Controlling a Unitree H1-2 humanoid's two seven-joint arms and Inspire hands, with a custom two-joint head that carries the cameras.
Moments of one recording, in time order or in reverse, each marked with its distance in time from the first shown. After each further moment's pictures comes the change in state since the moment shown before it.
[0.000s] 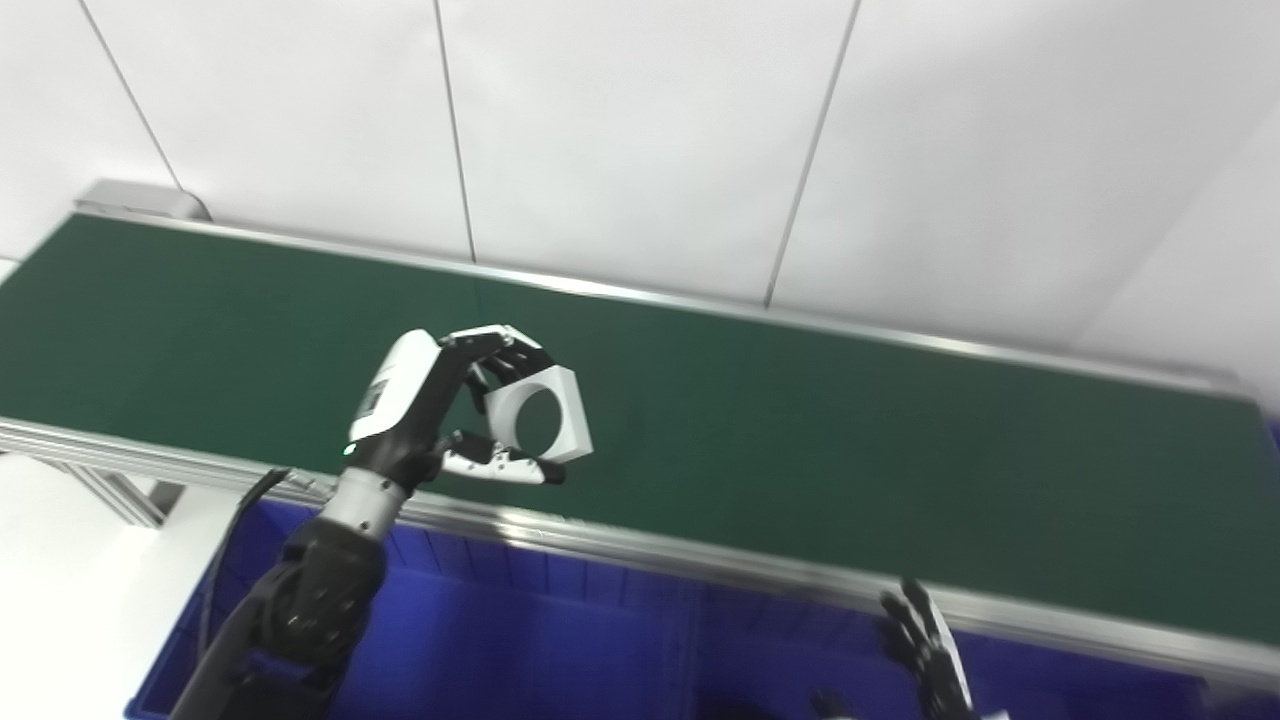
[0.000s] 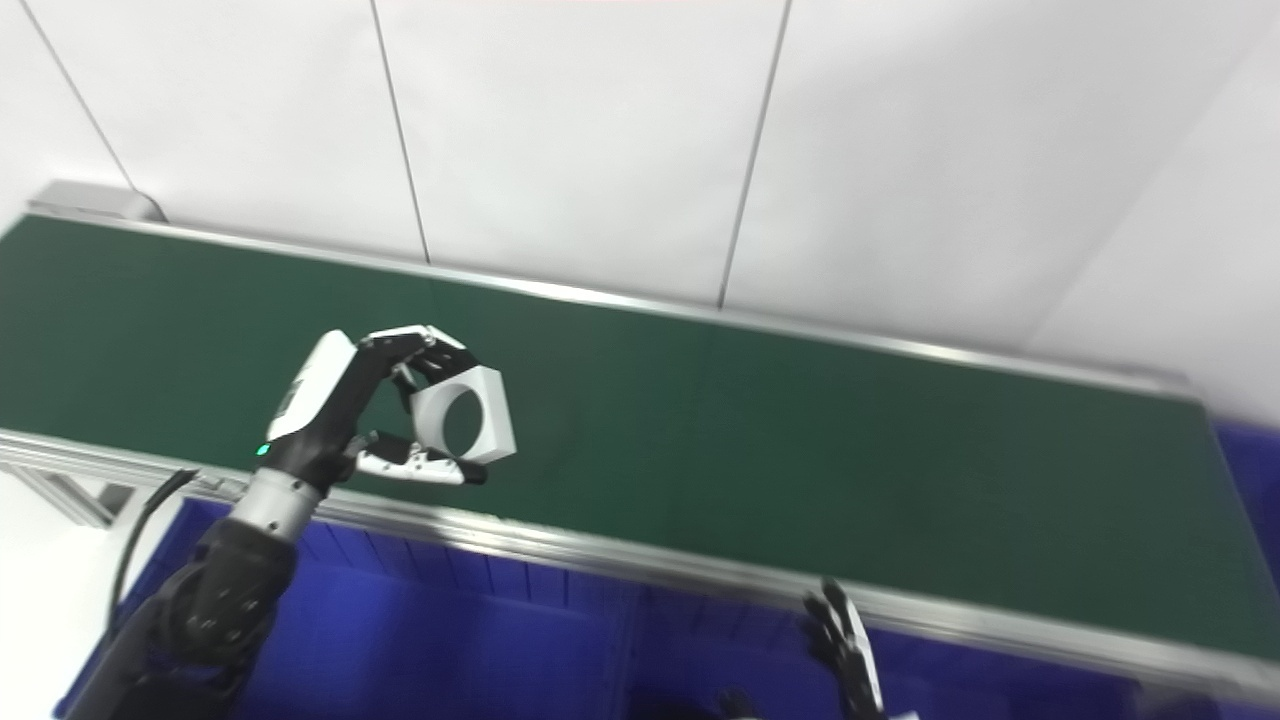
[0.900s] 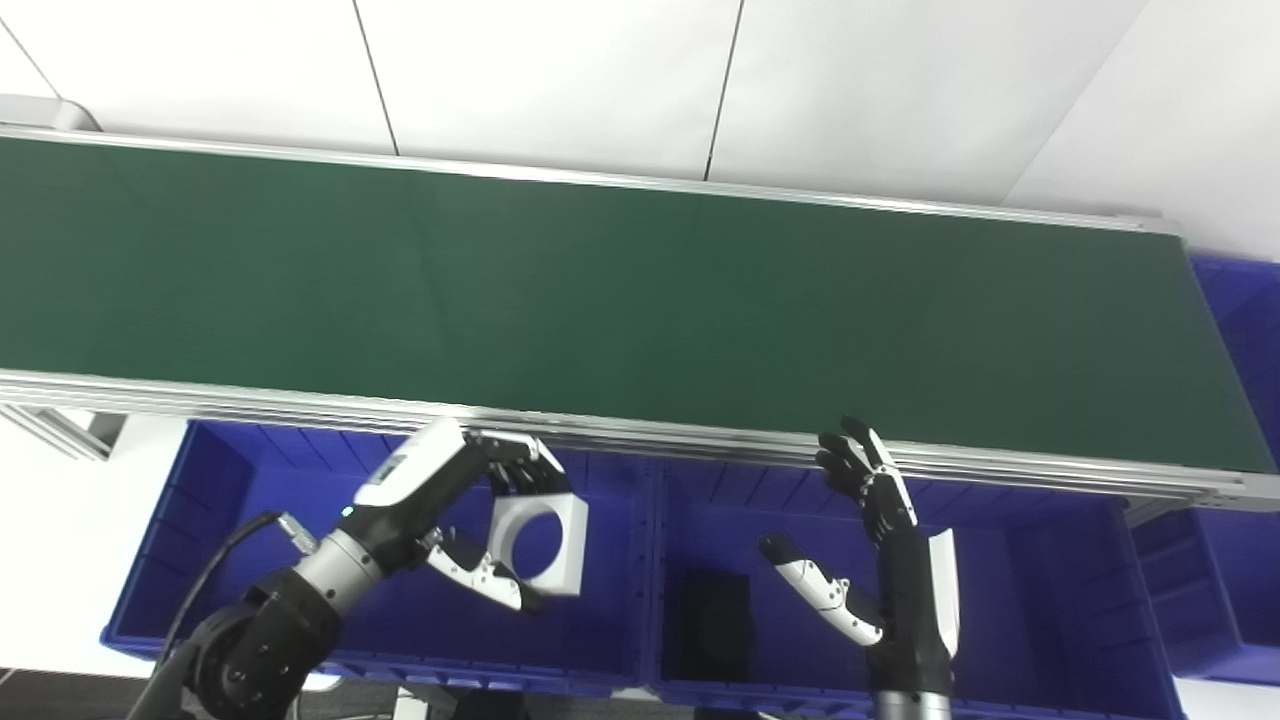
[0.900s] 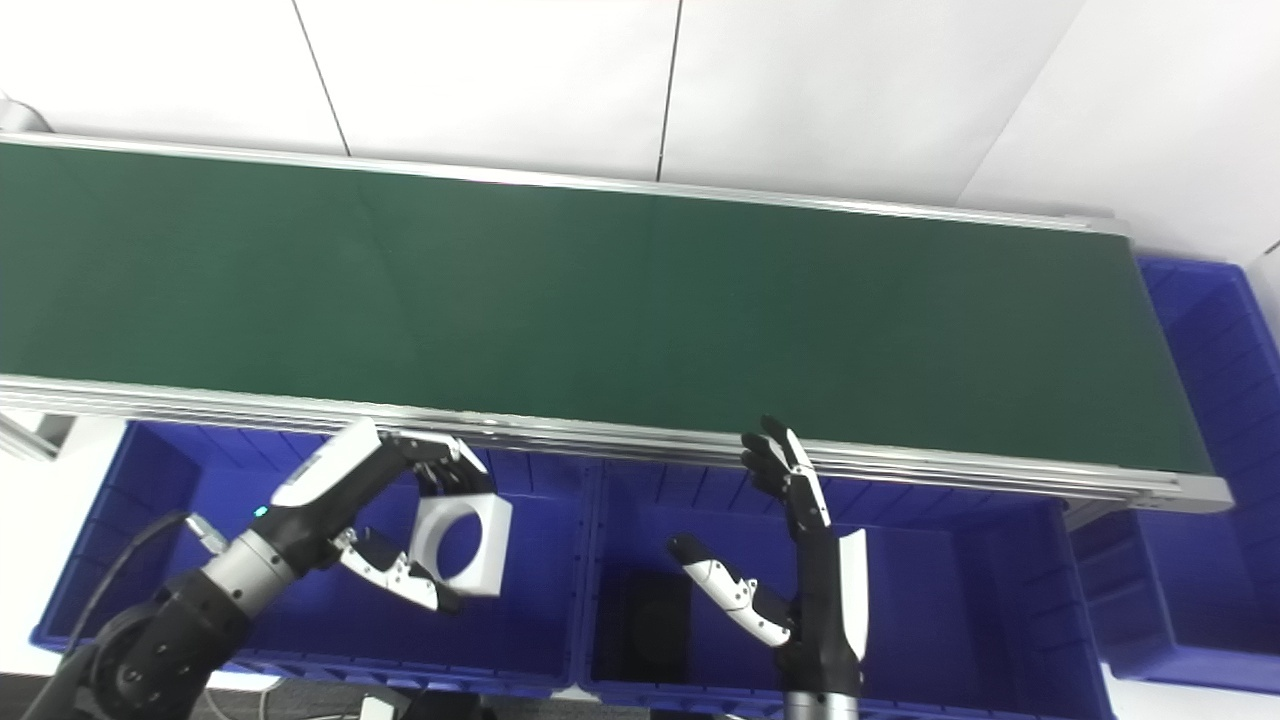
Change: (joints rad) left arm 0.127 0.097 -0.162 0.075 -0.025 -0.090 -0.311; right arm -0.016 0.074 -0.075 -0.056 0.002 0.013 0.120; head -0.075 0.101
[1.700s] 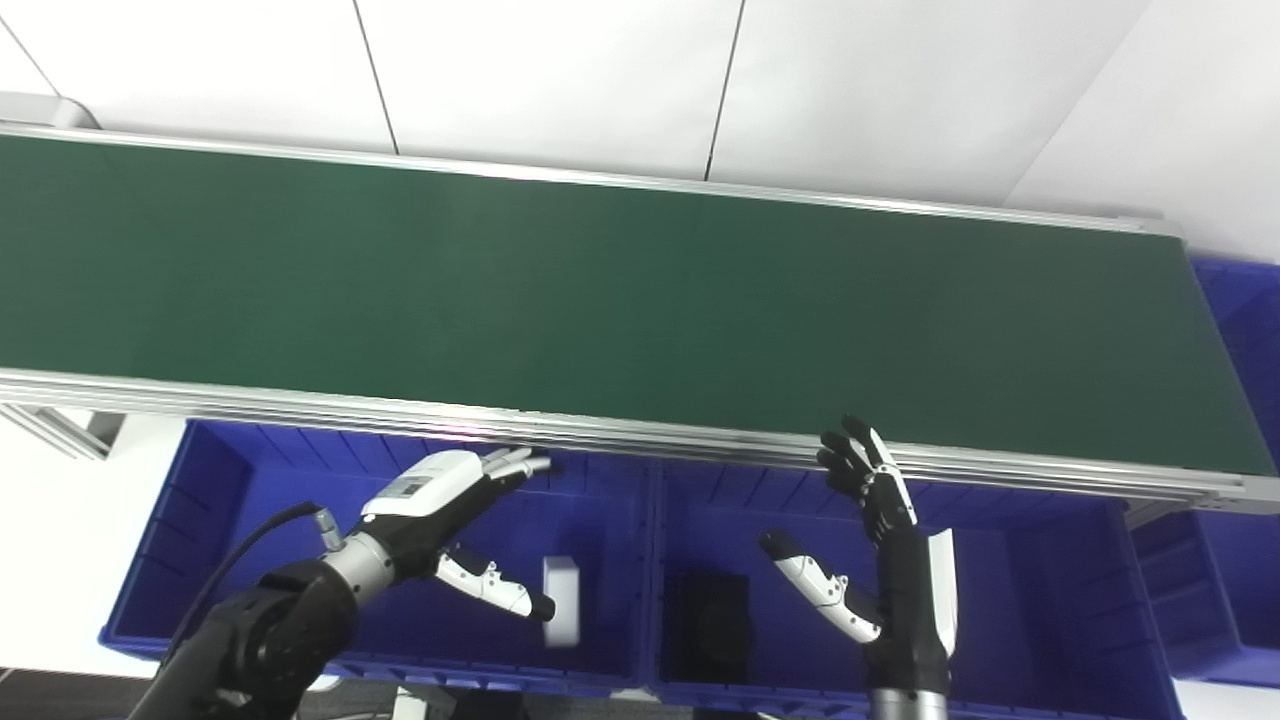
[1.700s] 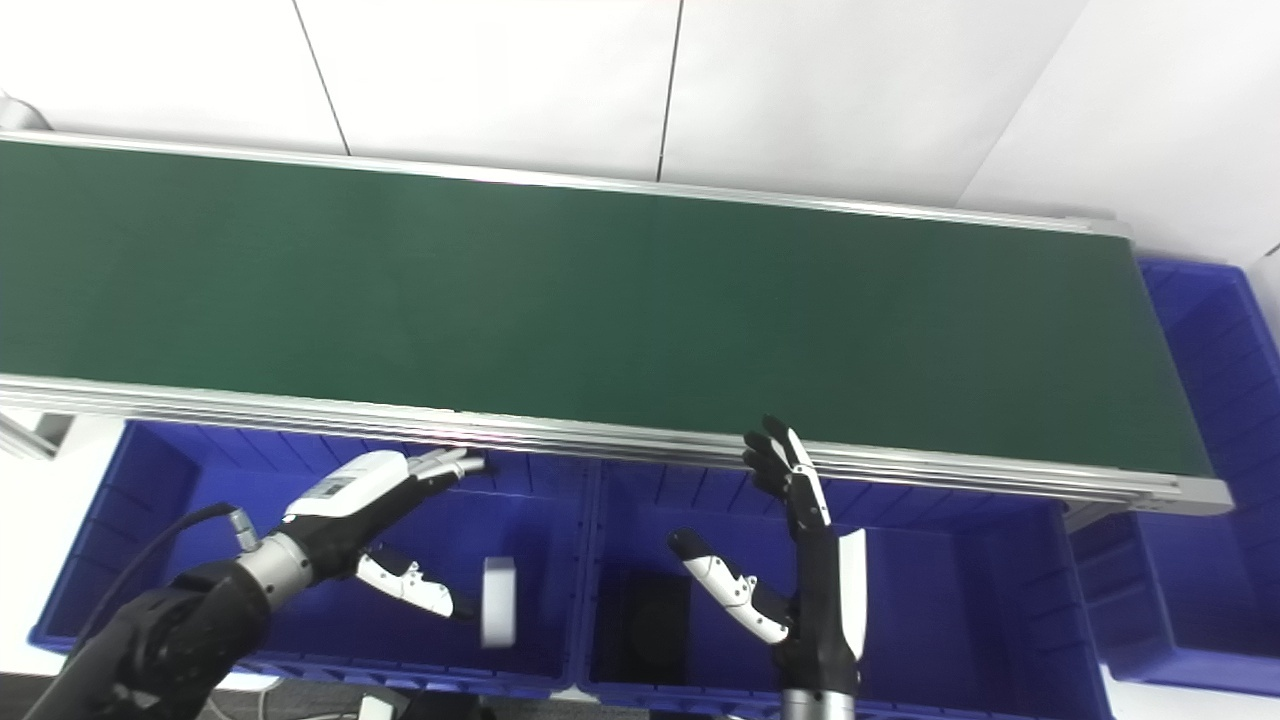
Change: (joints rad) left arm -0.010 0.012 -0.001 -0.023 0.068 0.198 -0.091; right arm 0.000 0.016 -0.001 0.009 -0.002 0.000 0.000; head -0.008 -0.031
